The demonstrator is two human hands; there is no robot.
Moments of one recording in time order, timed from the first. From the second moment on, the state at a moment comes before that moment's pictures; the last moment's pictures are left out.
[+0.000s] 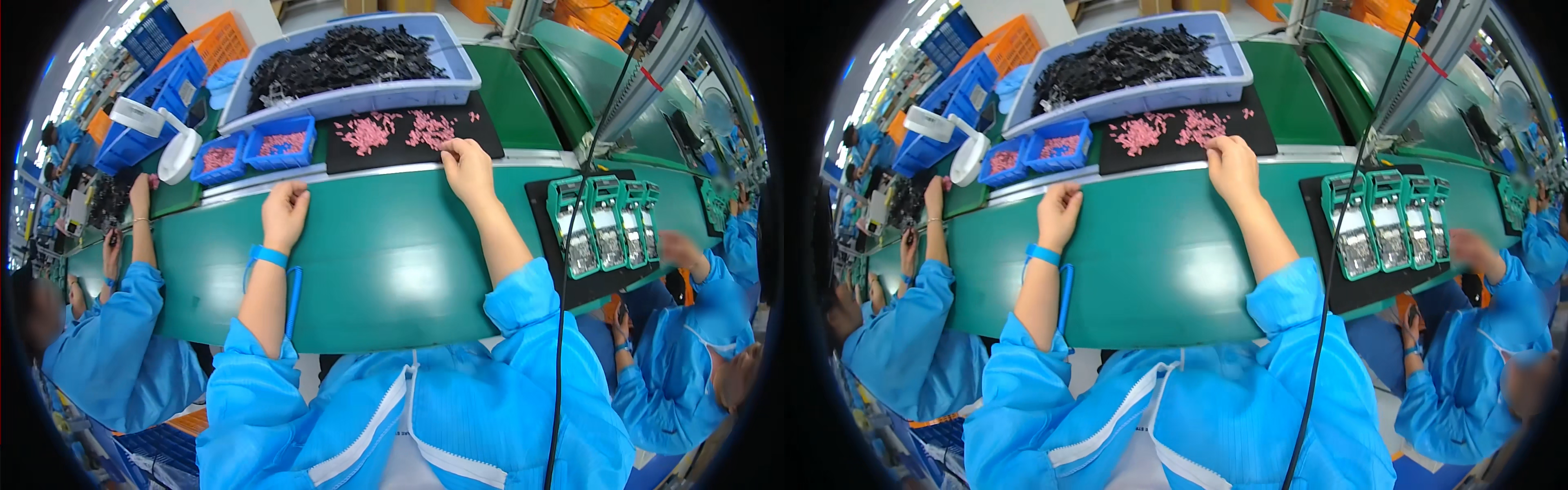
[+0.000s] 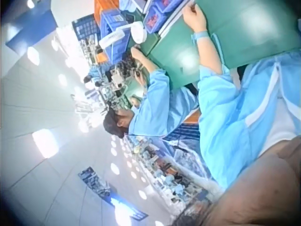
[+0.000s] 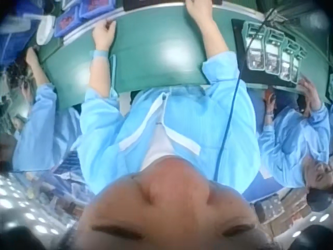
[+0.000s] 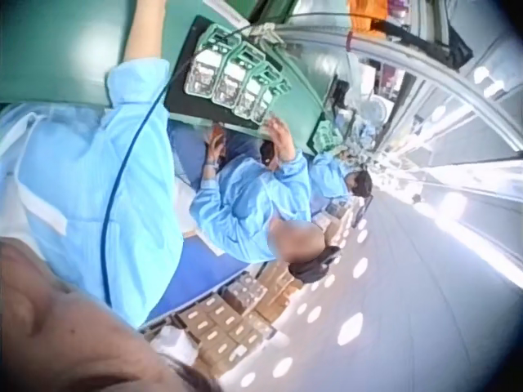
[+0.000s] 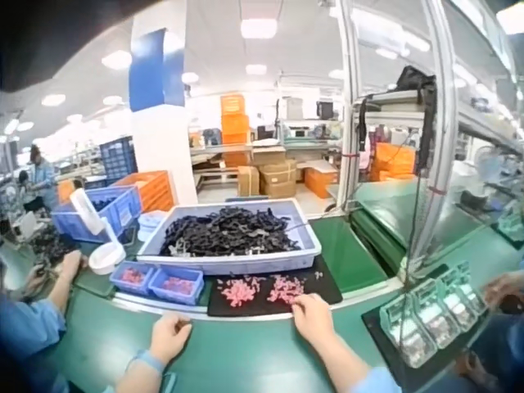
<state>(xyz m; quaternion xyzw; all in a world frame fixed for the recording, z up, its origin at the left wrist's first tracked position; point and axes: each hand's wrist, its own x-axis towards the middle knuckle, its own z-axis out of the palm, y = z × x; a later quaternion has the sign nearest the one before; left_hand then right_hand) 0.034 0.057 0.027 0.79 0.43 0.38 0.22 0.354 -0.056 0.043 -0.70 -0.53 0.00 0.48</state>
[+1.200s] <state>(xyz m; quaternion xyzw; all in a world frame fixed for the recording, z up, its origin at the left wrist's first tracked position) 0.166 -0.028 0.090 0.88 0.44 0.13 -0.09 0.346 -0.054 0.048 -0.74 -0.58 -0.11 0.33</state>
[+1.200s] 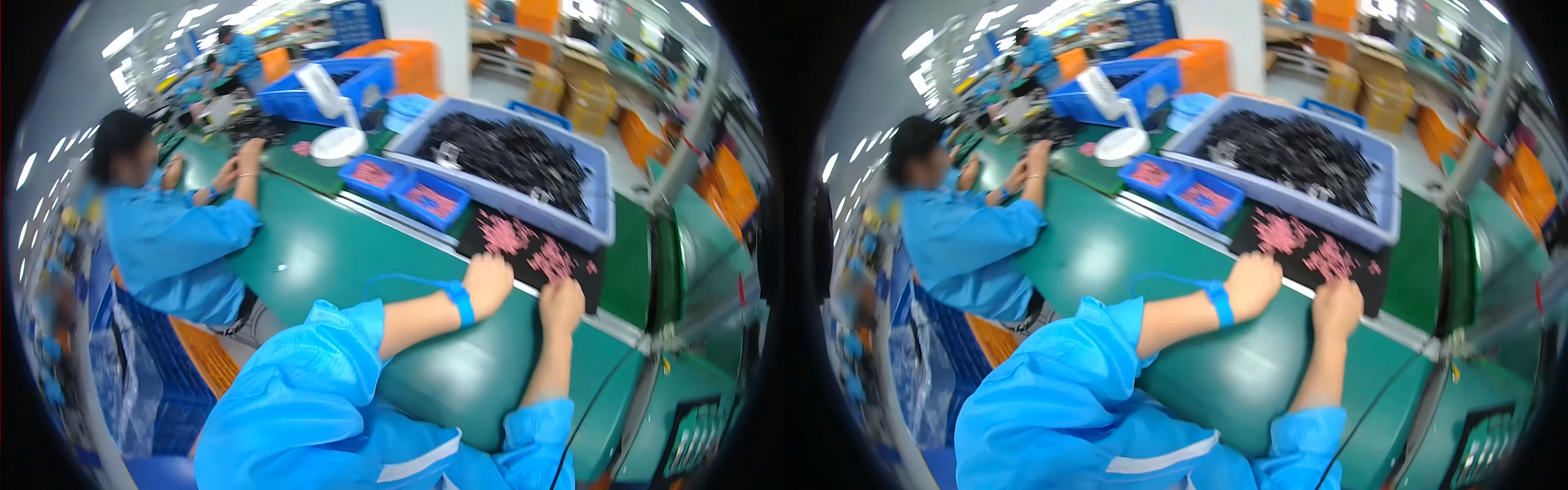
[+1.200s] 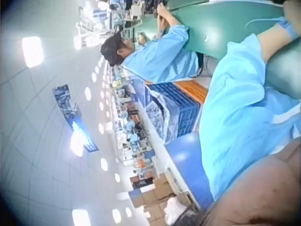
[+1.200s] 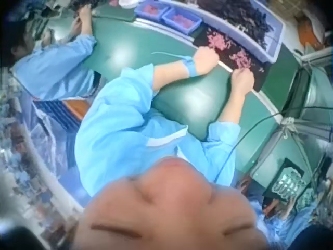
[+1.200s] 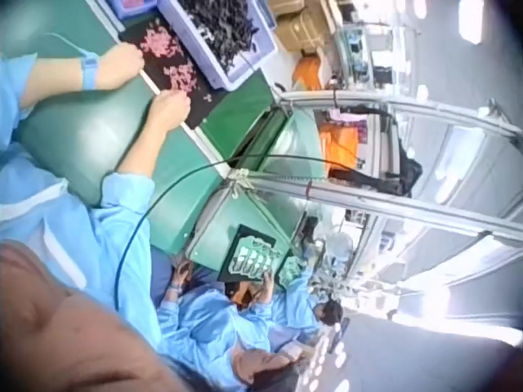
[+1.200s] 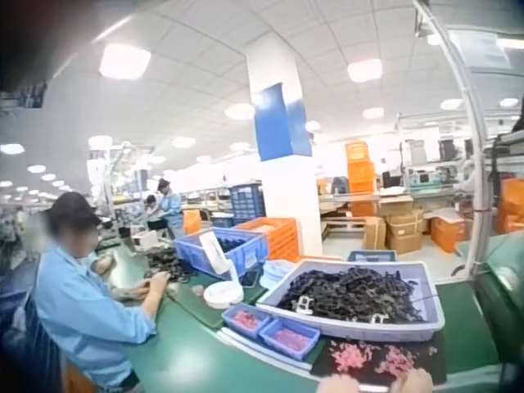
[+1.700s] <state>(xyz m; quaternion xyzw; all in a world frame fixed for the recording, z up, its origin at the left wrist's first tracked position) 0.109 -0.089 0.014 0.84 0.44 0.30 0.08 0.331 -0.107 0.063 -0.77 -0.60 -0.16 0.17</state>
